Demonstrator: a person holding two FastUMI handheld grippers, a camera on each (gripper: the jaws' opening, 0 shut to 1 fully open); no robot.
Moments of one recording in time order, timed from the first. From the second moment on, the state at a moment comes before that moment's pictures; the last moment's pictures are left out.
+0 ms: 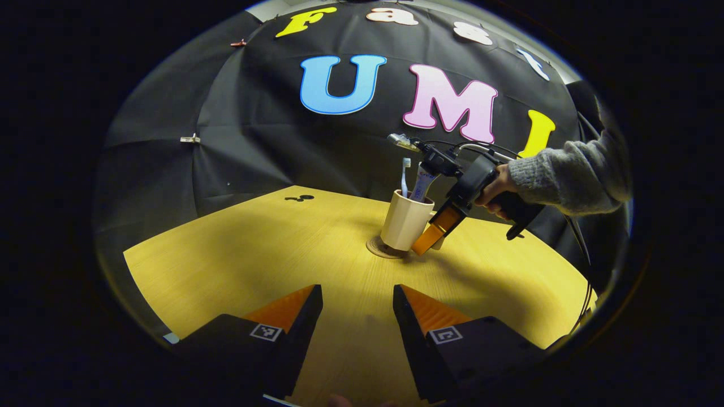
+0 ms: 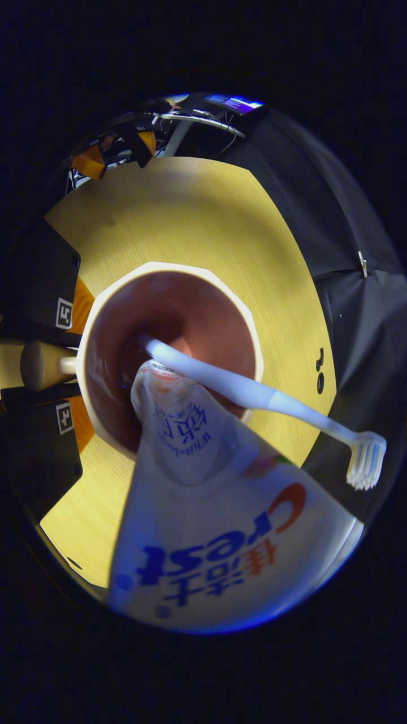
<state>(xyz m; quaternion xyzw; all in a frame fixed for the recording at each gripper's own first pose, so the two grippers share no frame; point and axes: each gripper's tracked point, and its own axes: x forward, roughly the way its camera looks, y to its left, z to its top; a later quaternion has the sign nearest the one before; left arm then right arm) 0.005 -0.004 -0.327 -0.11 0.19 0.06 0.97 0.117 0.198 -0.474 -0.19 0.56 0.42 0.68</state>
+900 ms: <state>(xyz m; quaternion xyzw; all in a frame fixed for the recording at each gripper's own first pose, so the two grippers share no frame) 0.013 0.016 -0.332 -0.13 0.18 0.09 0.97 0.122 0.210 -0.489 -0.22 0.59 0.42 0.66</state>
